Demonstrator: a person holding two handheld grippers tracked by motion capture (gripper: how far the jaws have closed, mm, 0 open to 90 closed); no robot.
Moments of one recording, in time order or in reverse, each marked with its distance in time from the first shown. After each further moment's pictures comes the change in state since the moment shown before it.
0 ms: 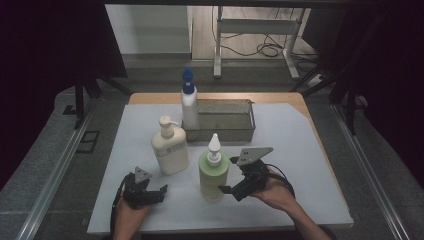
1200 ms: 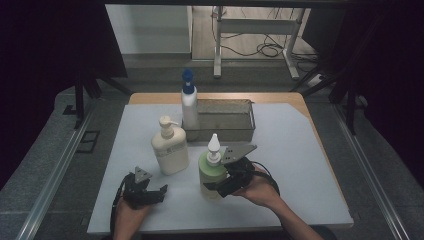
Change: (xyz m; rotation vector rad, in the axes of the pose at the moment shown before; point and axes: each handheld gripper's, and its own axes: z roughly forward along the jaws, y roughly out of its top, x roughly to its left) left arm 0.000 0.000 0.000 0.000 -0.001 0.000; right arm 0.012 0.026 0.025 -0.012 0.022 -0.049
